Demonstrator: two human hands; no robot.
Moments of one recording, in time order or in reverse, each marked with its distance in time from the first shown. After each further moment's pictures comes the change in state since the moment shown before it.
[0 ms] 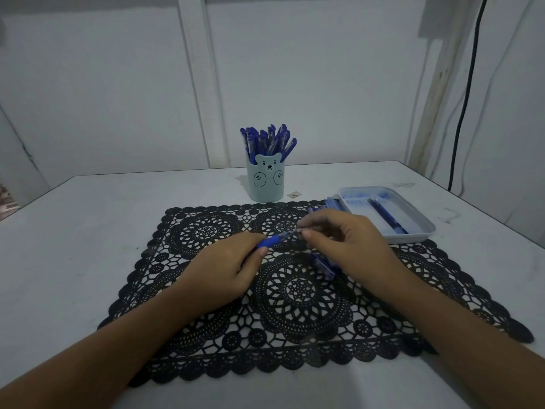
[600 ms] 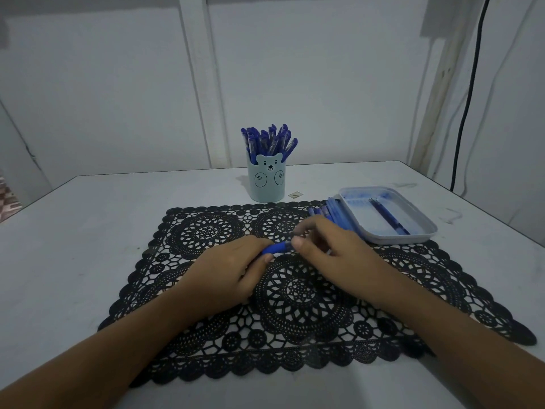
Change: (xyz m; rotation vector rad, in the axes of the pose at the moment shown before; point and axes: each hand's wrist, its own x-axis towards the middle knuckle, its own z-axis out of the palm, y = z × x) left_hand -0.003 0.005 0.000 0.050 -0.004 0.070; right_hand -0.005 -0.001 0.005 -0.217 -0.179 -0.020
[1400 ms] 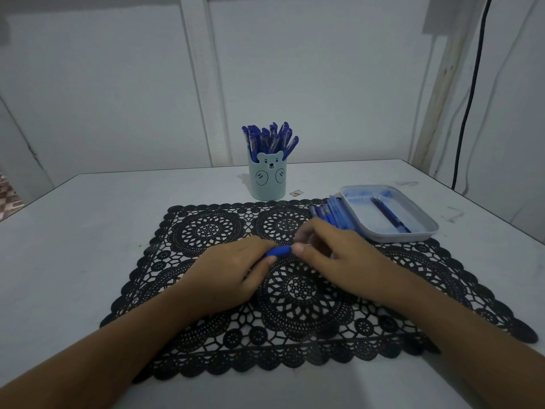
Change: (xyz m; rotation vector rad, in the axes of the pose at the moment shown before) left_hand 0.000 0.000 0.002 0.064 0.019 0.075; right_hand 0.000 0.003 -0.003 -0.099 -0.090 -0.045
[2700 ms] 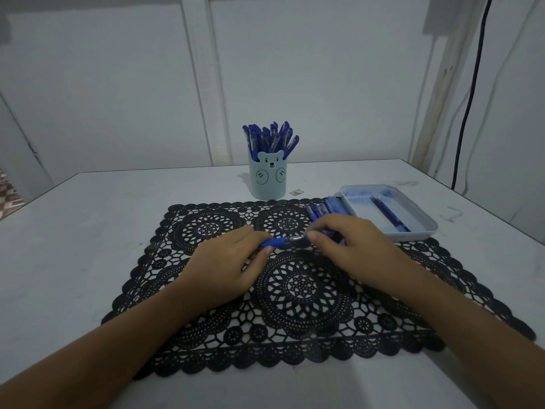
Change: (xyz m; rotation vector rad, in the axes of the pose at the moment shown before) left_hand 0.002 0.001 -0.004 0.073 0.083 -0.070; right_hand 0.002 0.004 -0.011 -0.054 0.121 0.083
